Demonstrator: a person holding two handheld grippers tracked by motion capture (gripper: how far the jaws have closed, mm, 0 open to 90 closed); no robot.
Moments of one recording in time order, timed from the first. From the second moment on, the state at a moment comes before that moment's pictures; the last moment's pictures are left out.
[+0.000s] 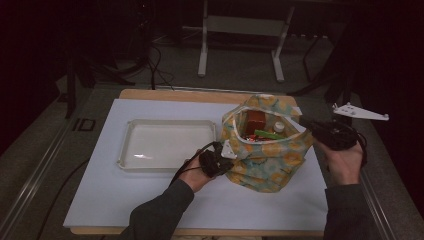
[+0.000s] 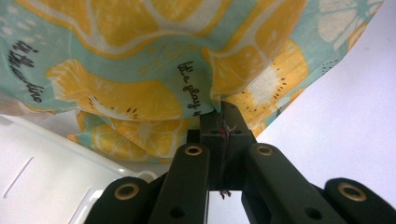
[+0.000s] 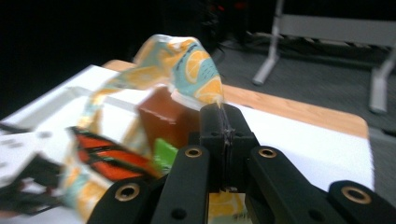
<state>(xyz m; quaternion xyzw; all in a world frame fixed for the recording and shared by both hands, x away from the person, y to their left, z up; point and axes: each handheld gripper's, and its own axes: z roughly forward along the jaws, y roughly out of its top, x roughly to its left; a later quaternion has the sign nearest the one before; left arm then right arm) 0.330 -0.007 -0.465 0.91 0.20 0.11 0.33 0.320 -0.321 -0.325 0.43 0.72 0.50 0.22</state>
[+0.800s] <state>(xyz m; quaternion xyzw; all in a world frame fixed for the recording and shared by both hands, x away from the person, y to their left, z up) 0.344 0.054 -0.434 0.87 0.28 0.11 0.38 0.284 -0.338 -0.336 0.38 0.74 0.53 0.18</state>
